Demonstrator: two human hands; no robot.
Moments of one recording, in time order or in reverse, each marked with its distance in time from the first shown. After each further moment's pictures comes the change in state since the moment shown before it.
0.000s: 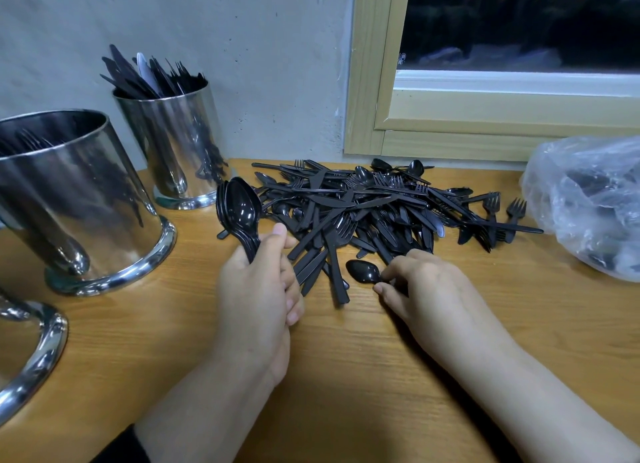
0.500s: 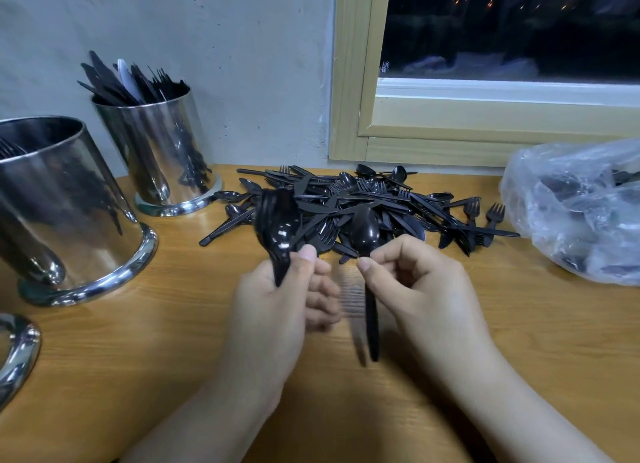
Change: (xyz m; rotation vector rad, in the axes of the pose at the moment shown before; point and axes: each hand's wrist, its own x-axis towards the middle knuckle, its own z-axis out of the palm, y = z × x) left_hand -0.022 -0.002 0.017 0.260 -0.194 0.026; right_hand -0.015 -0.019 -0.021 0.850 0.232 0.061
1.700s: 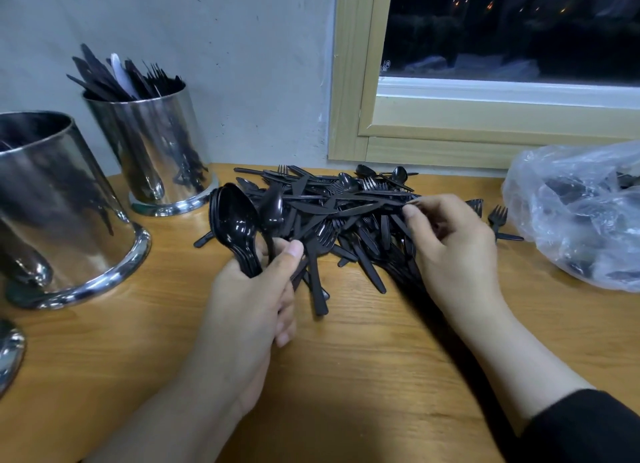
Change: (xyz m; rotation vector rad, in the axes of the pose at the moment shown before) left_hand 0.018 -0.001 -0.019 0.013 -0.058 -0.027; right_hand 0.064 0.052 -0.023 -0.316 0.275 -0.273
